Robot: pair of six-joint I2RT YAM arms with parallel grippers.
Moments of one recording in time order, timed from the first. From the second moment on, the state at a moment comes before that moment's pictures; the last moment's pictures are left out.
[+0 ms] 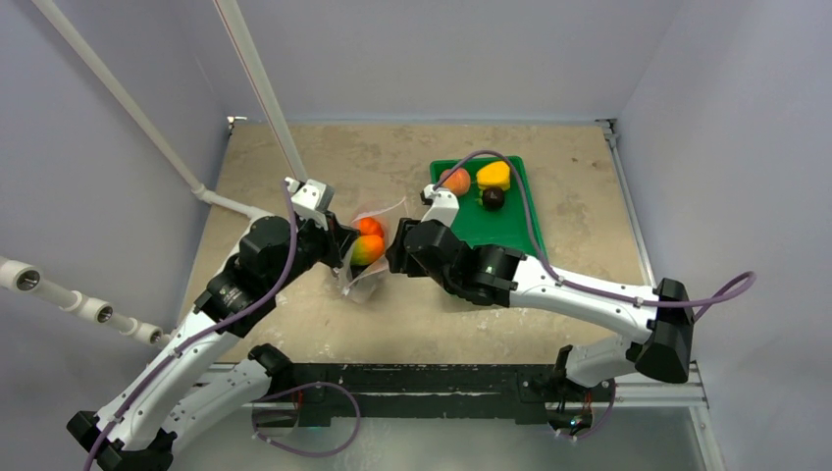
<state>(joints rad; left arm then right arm) -0.62 0.73 0.85 -0.38 0.00 -0.28 1.15 1.37 1.21 -0.44 0.52 0.89</state>
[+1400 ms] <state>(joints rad) -0.62 0.85 1.12 -0.58 -0.12 -0.34 0.96 1.58 1.74 -0.56 0.45 0.49</state>
